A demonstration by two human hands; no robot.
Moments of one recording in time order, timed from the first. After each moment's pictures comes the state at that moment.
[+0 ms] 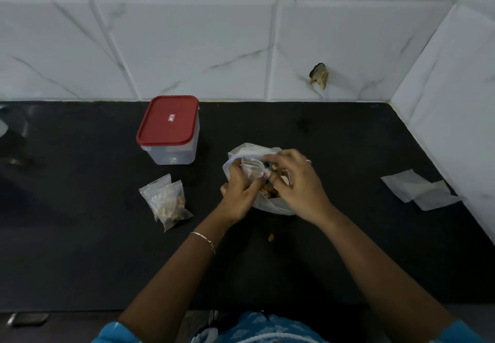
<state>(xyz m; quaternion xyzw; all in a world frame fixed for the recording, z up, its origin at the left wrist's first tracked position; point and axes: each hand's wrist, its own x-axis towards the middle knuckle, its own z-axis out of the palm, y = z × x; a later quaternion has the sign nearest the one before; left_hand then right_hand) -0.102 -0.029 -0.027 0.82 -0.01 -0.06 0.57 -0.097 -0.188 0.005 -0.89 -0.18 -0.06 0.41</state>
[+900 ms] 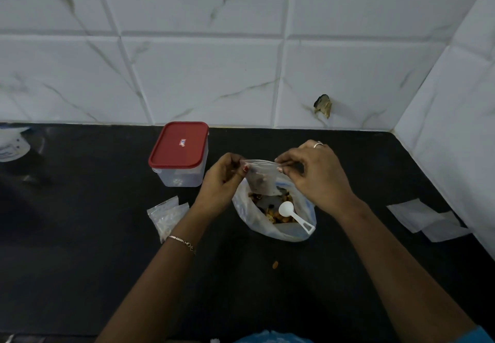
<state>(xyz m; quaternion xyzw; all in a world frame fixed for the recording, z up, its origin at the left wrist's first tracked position) -0.077 0.013 0.022 0.78 -0.07 0.07 0.62 -0.070 -0.192 0.078 -0.93 -0.22 -0.17 0.24</state>
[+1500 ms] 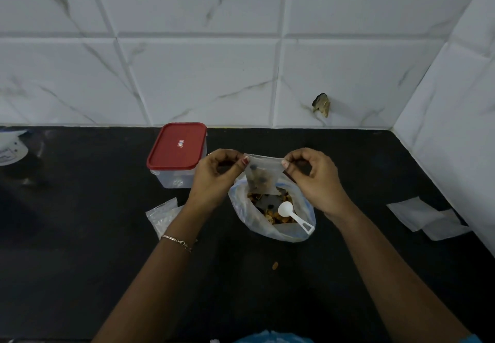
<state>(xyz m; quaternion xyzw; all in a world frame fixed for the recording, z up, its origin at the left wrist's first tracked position) -0.075 0.013 0.040 0.76 -0.04 0.13 0.63 -0.064 -0.196 0.054 -0.86 -0.13 -0.09 0.49</state>
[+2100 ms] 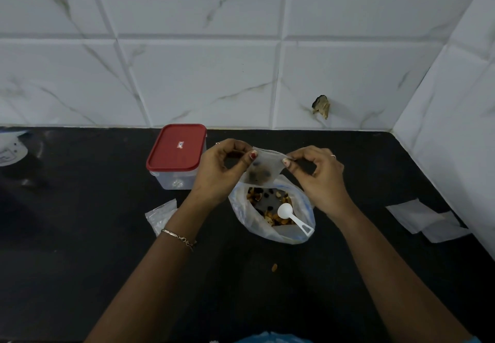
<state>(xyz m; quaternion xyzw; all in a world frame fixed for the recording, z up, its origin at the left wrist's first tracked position) -0.076 0.006 0.064 0.79 -0.11 0.14 0.59 -0.065 -0.198 0.060 -0.87 -0.15 -0.17 0.44</state>
